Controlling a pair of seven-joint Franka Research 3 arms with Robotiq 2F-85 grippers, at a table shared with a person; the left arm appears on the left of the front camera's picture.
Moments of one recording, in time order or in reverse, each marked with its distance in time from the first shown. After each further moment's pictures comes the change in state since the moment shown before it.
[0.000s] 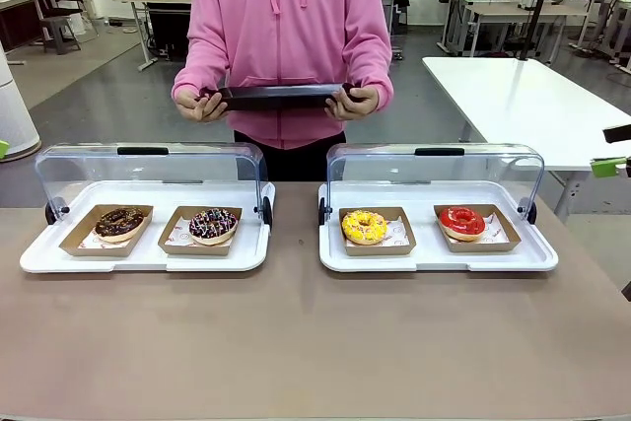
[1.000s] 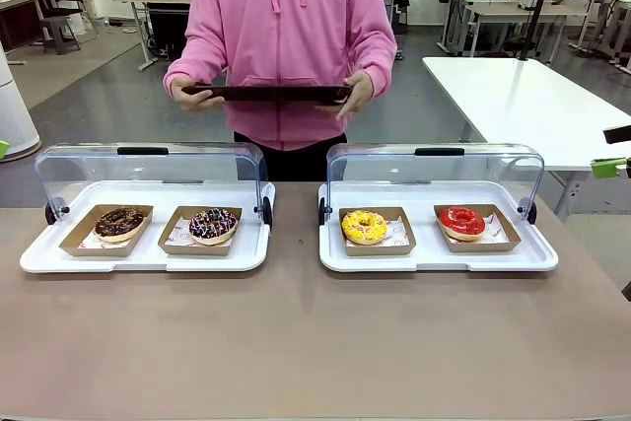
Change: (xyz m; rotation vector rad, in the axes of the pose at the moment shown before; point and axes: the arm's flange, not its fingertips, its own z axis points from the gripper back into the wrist) left arm 0.000 0.000 0.000 0.000 0.000 0.000; right arm 0.000 0.000 0.000 0.000 0.004 -0.001
